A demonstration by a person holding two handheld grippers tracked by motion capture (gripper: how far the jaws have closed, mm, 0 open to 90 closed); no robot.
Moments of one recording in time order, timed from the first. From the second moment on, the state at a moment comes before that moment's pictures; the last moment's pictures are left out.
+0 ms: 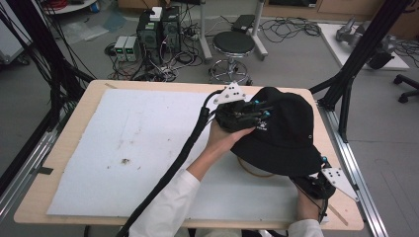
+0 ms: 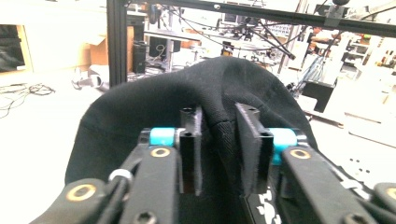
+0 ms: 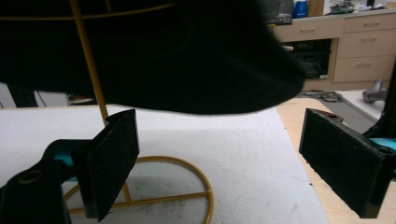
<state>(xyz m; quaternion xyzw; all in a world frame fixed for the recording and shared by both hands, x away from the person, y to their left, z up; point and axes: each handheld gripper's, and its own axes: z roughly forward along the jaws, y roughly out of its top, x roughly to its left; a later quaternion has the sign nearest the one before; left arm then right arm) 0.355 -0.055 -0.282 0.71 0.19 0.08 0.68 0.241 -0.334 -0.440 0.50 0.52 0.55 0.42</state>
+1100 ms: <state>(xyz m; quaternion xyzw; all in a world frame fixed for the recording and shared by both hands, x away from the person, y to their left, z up) 0.300 0.192 -0.319 0.60 0.38 0.31 0.63 0.235 -0.333 -0.439 0.50 0.51 0.55 0.43</state>
